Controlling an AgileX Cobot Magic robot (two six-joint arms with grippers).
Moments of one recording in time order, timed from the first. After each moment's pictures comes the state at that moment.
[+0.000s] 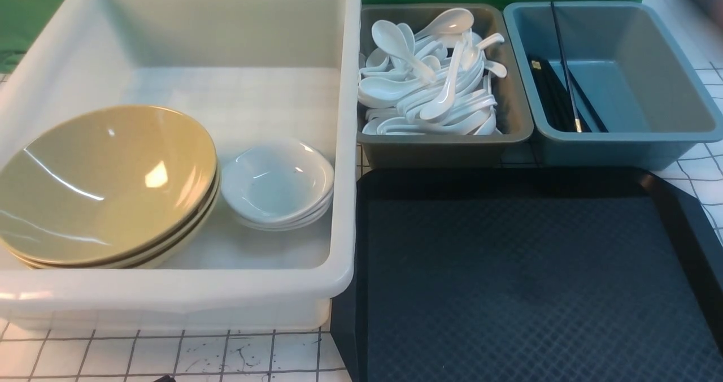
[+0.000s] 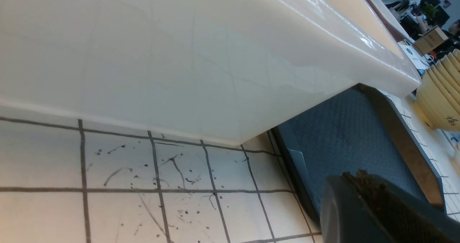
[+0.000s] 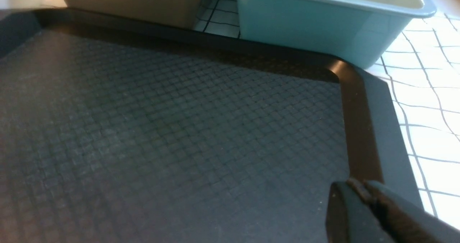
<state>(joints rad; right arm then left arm) -0.01 -0.01 0.01 0.18 0.28 -0.26 -0.44 -0.02 0.02 -0.43 0.39 -0.14</state>
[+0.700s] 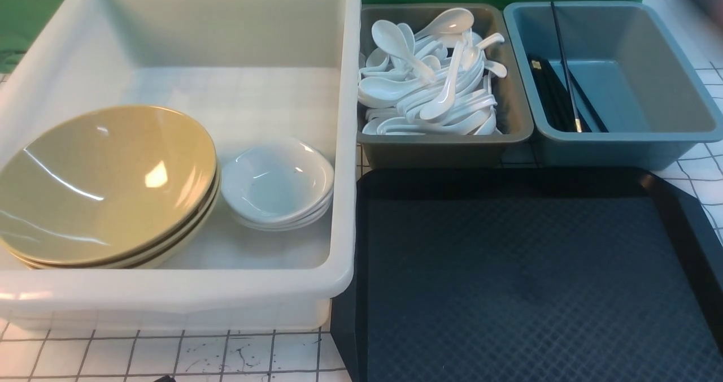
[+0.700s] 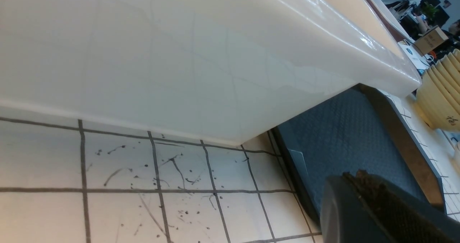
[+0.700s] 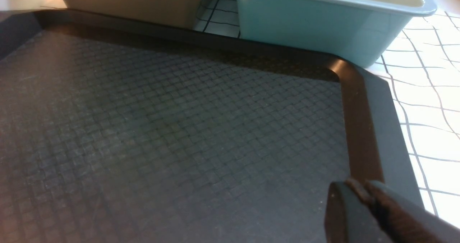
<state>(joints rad) -0.01 -0.01 0.01 0.18 0.28 -0.26 -0.44 -0.02 0.02 -0.43 0.39 -0.14</state>
